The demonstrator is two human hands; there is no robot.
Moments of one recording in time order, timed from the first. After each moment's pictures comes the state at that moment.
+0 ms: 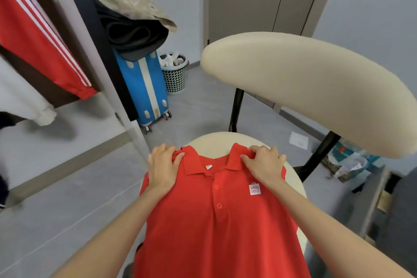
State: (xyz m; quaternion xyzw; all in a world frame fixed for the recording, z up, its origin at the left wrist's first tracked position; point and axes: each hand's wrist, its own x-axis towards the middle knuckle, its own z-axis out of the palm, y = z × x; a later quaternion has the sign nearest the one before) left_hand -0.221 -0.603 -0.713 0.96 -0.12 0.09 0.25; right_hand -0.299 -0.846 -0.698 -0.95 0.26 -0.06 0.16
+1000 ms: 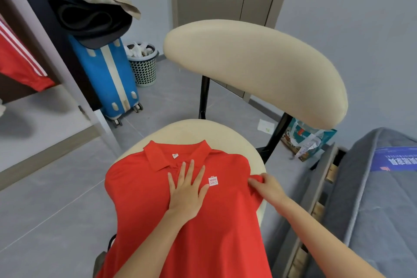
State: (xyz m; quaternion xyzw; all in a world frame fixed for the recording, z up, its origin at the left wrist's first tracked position) left_hand -0.345 -0.690 -0.774 0.95 -0.27 -0.13 0.08; right_hand -0.433 -0.909 -0.739 -0.80 0.40 0.06 0.44
